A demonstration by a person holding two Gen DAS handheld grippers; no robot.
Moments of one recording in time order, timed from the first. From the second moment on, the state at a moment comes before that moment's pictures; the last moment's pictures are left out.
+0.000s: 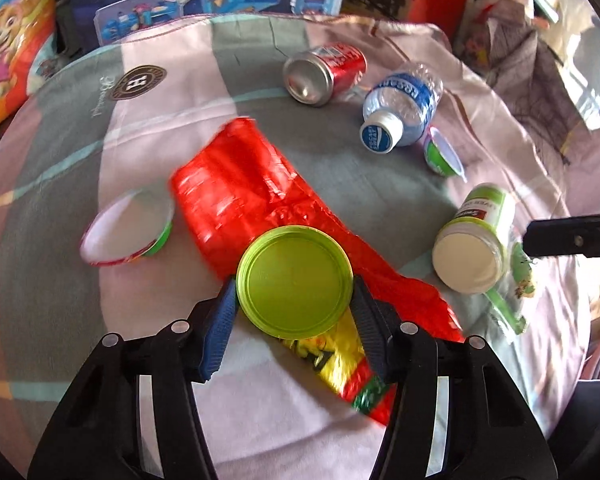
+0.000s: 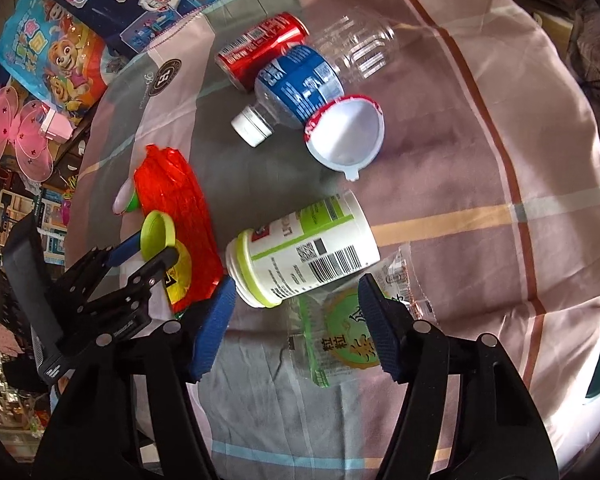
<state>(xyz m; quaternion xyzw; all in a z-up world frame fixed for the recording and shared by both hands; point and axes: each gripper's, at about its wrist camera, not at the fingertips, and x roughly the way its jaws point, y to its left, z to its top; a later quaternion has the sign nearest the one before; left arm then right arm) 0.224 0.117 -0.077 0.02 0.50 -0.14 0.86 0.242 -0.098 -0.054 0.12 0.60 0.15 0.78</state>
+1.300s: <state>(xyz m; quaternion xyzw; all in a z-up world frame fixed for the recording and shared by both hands) 0.164 0.241 -0.074 -0.11 0.50 -0.05 0.86 0.249 0.080 -0.090 -0.12 0.56 0.24 0.78</state>
